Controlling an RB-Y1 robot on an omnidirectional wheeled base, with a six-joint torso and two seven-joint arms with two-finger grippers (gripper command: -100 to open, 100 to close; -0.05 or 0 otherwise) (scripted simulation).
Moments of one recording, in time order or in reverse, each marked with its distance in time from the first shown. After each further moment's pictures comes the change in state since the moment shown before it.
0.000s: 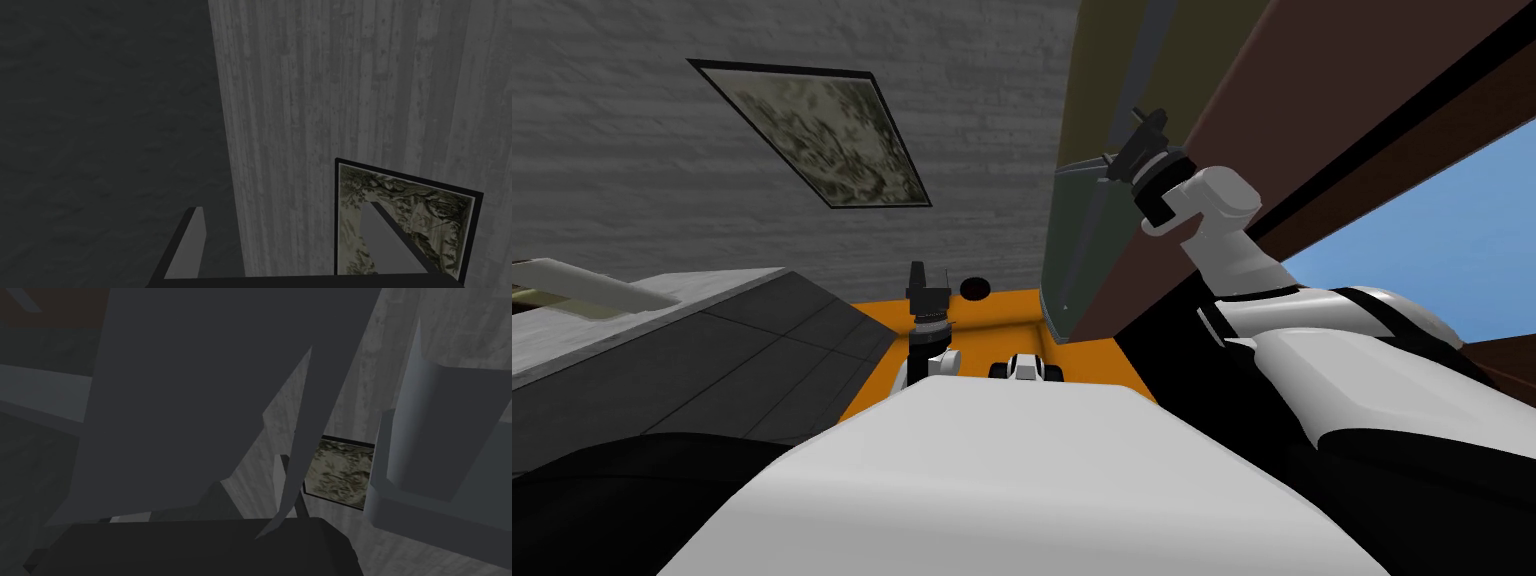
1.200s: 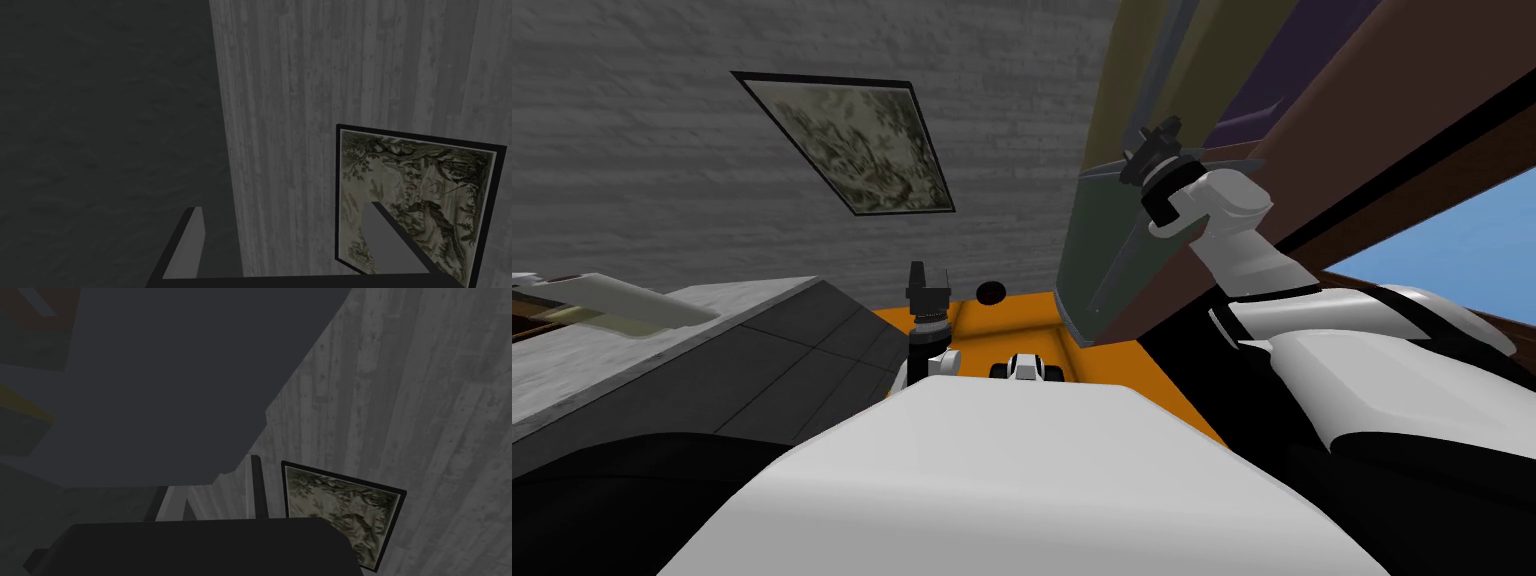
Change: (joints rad) left arm 0.000 -0.001 -0.001 0.000 0.000 0.000 0.000; right arm -0.001 -0.052 0.041 0.056 -0.007 0.107 0.046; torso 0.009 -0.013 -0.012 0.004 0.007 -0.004
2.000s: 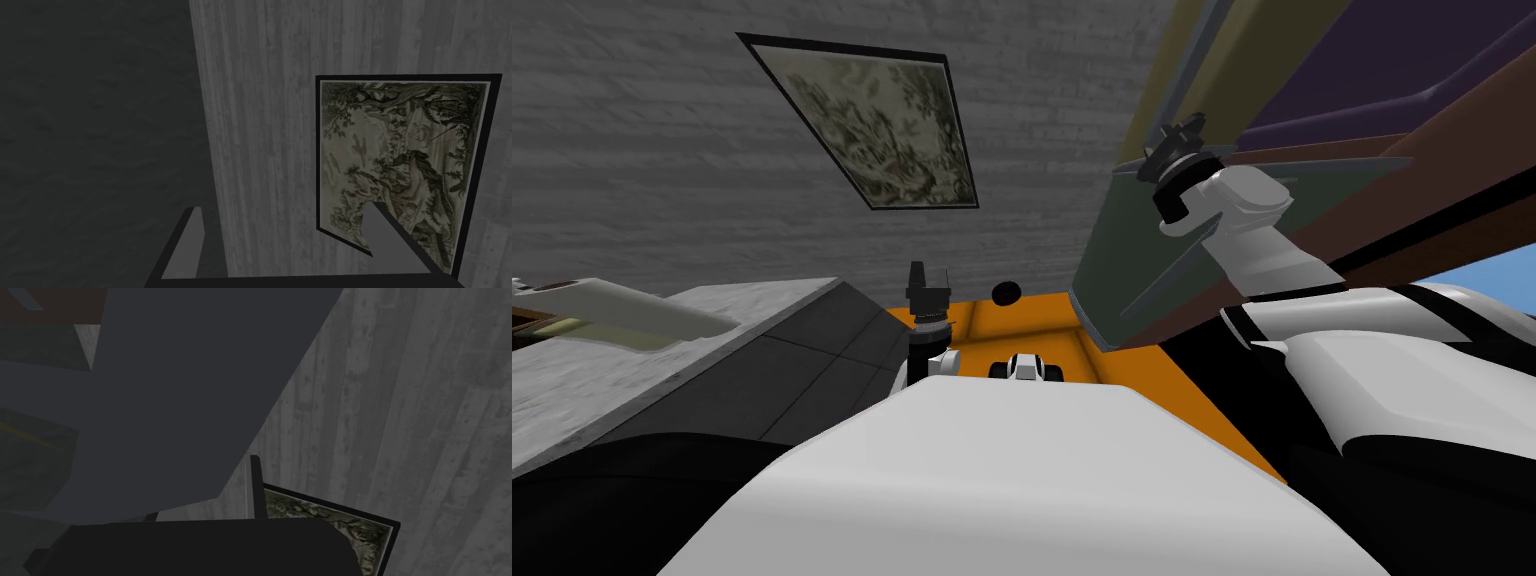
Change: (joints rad) left arm 0.000 0.000 0.000 0.000 0.000 0.000 0.000; right arm -0.008 -0.043 0.011 0.060 0.003 0.086 0.037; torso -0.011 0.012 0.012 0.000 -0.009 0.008
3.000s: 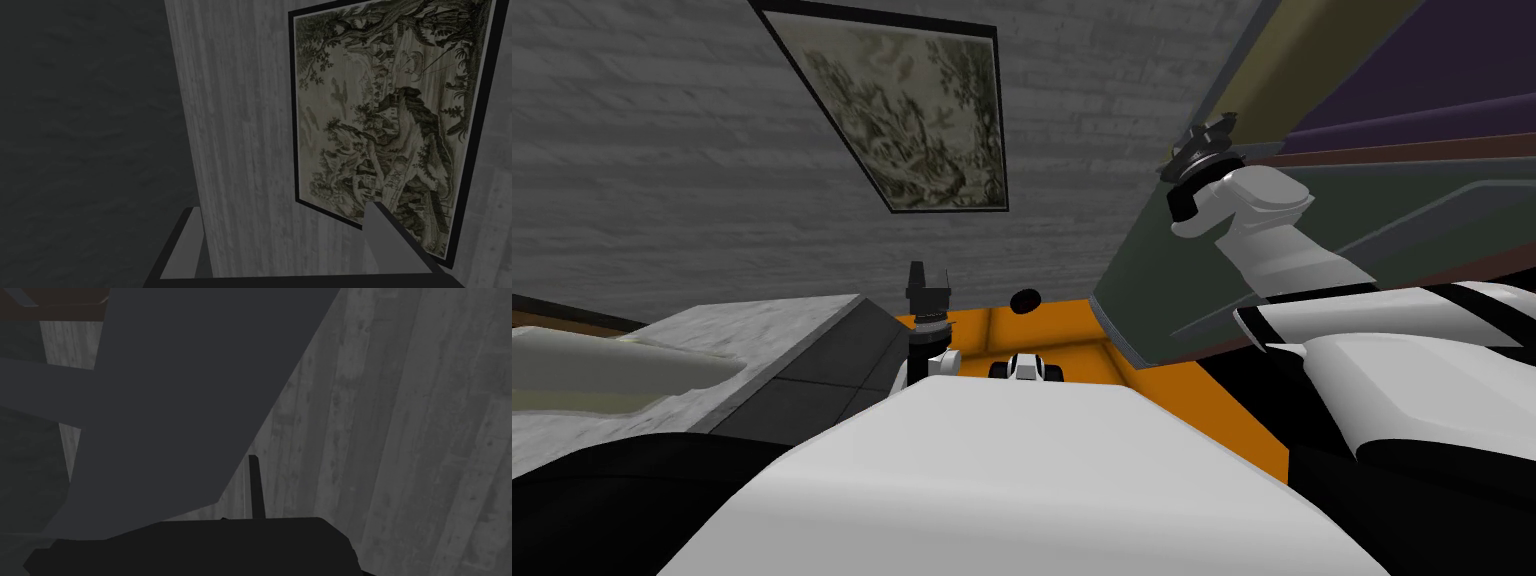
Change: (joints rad) left arm 0.000 0.000 0.000 0.000 0.000 0.000 0.000; right arm 0.000 -0.048 0.022 0.071 -0.006 0.134 0.062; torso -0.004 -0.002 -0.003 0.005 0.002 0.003
